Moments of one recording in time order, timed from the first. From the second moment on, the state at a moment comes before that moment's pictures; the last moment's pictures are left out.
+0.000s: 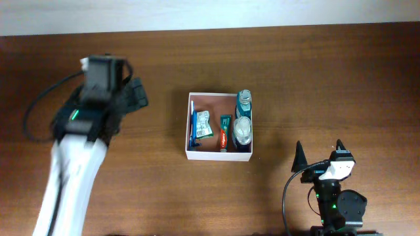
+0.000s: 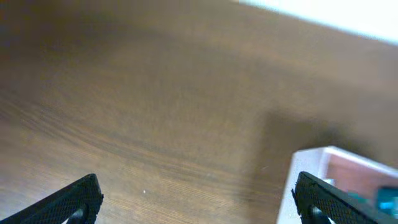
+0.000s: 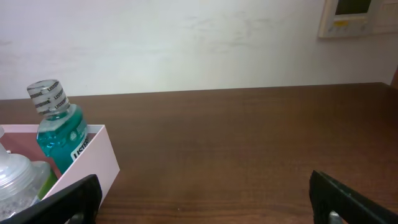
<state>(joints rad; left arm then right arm) -0.14 1.33 1.40 -0.93 -0.27 -0.37 -0.08 0.01 0.01 -0.07 -0.09 0.04</state>
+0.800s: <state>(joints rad) -0.14 0.19 0.41 -0.39 -0.28 -0.37 -0.09 0.01 0.01 -0.07 -0.08 0.04</state>
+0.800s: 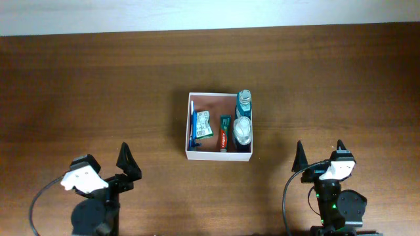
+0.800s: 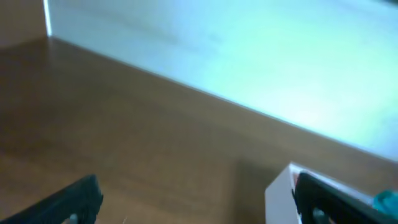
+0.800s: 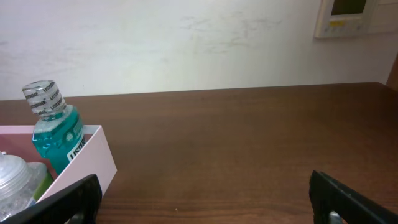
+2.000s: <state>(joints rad) -0.09 0.02 0.02 -0.07 -0.10 -0.02 -0.09 0.01 0.01 -0.07 -0.08 0.04</state>
